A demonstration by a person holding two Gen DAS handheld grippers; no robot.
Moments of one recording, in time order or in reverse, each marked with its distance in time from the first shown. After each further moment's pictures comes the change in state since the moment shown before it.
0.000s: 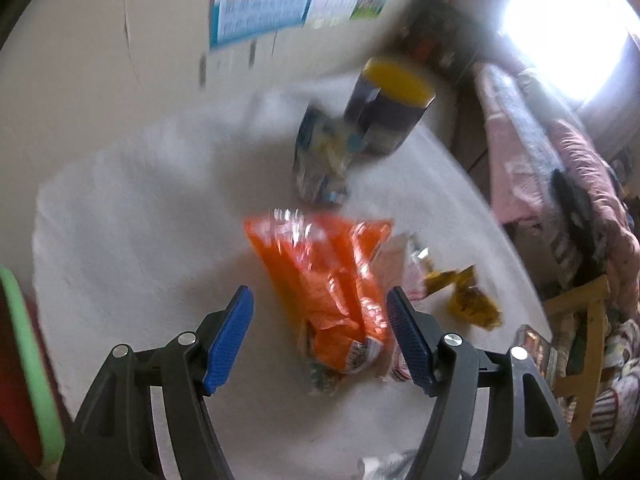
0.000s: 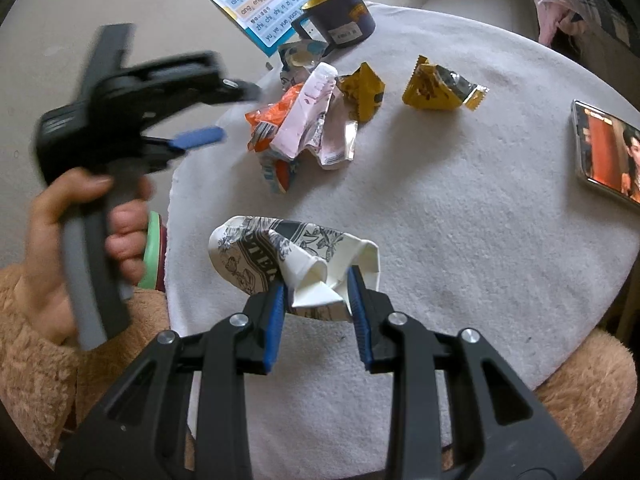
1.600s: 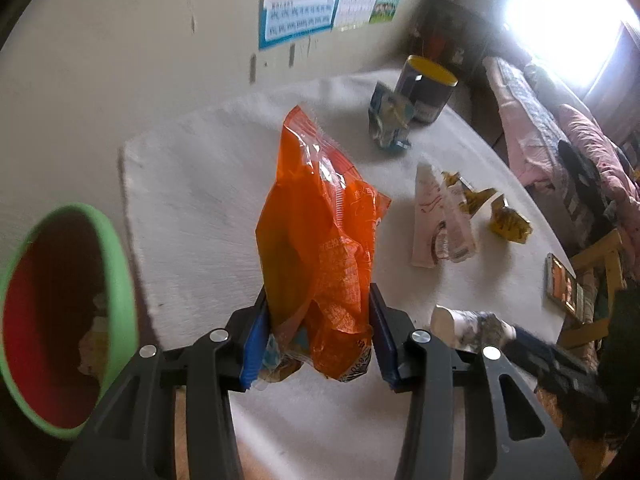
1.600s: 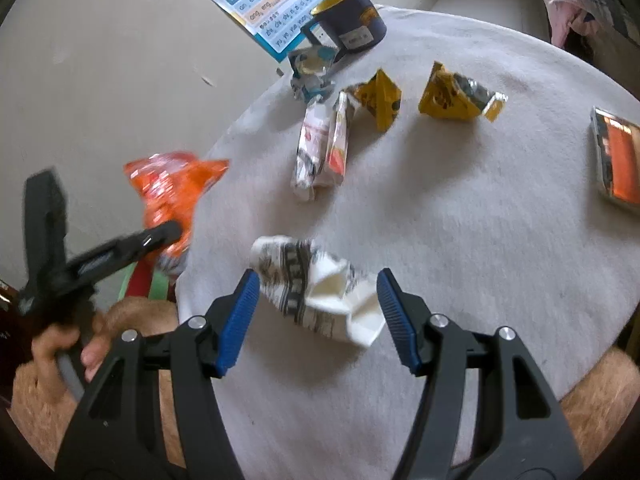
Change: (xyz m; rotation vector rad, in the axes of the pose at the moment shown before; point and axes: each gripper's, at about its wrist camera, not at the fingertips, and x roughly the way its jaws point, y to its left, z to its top) left arm -0.084 0.068 -0.084 0.057 -0.085 0.075; right arm 0.010 -0.001 0.018 -0.006 -0.022 0.053
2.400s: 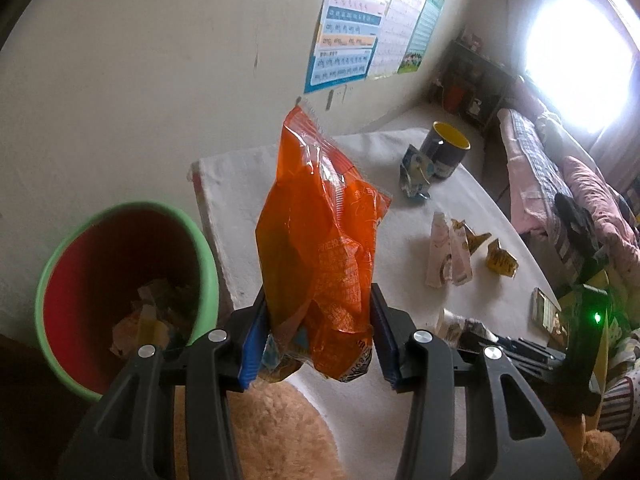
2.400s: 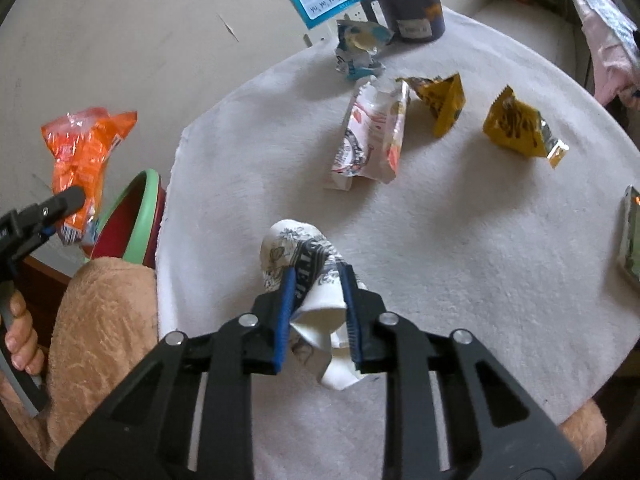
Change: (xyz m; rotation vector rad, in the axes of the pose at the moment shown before) left arm -0.073 0.048 -0.018 -0.120 -0.136 0.021; right arm 0.026 0.045 0.003 -0.224 0.103 -0.096
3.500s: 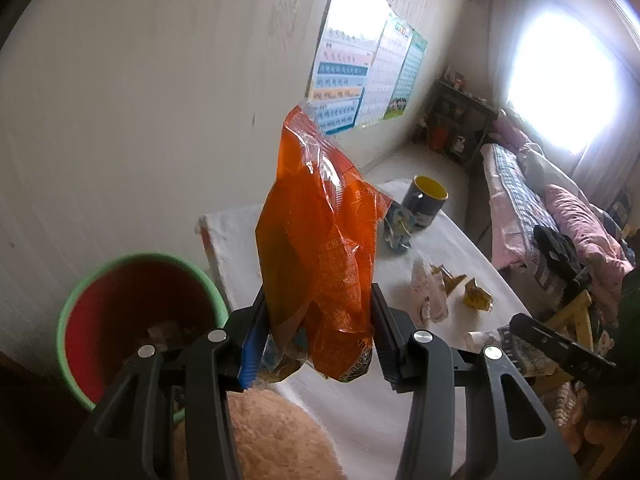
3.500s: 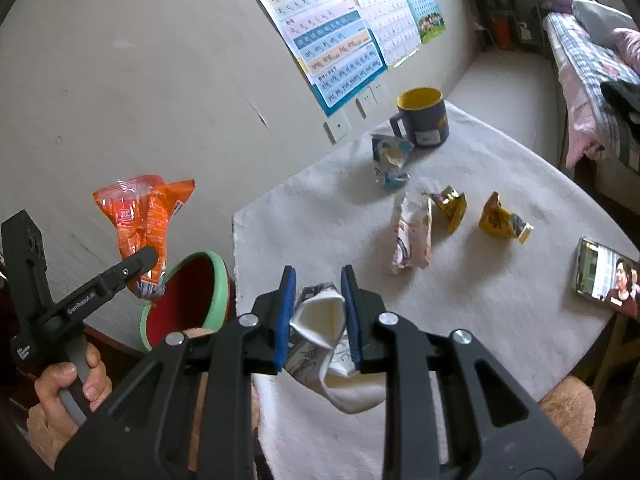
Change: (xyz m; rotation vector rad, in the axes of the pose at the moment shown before) left arm -0.056 0.003 0.015 0.022 -0.175 -0.035; right arm -0.105 0.066 0.025 0.044 -0.258 0.015
